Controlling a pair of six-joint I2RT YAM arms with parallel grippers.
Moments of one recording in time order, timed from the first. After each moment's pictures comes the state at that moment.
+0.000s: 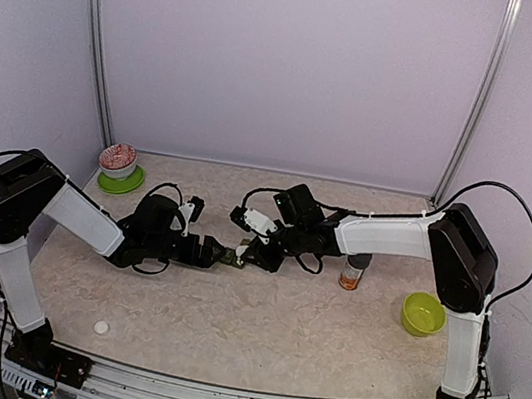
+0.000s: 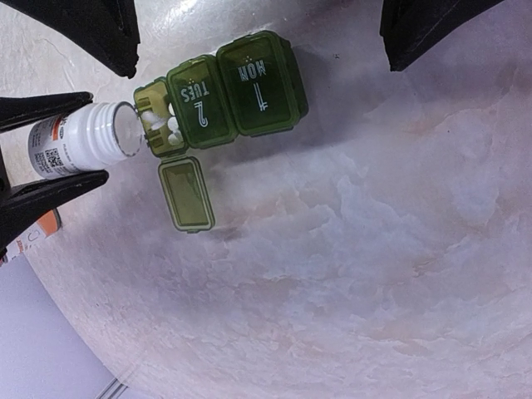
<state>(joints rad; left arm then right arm) -0.60 1.79 0.69 0.53 0.16 -0.39 0.84 2.10 1.47 -0.15 -0.23 -0.34</state>
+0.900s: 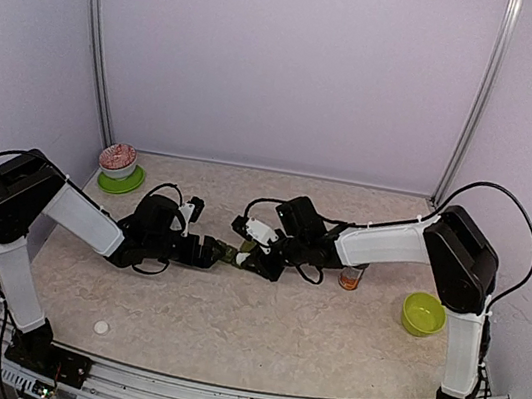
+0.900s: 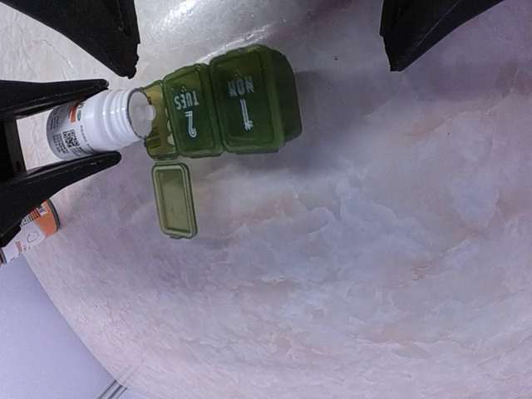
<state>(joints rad) -0.60 1.79 0.69 0.52 0.16 -0.39 0.84 2.10 1.37 -0.04 -0.23 -0.33</state>
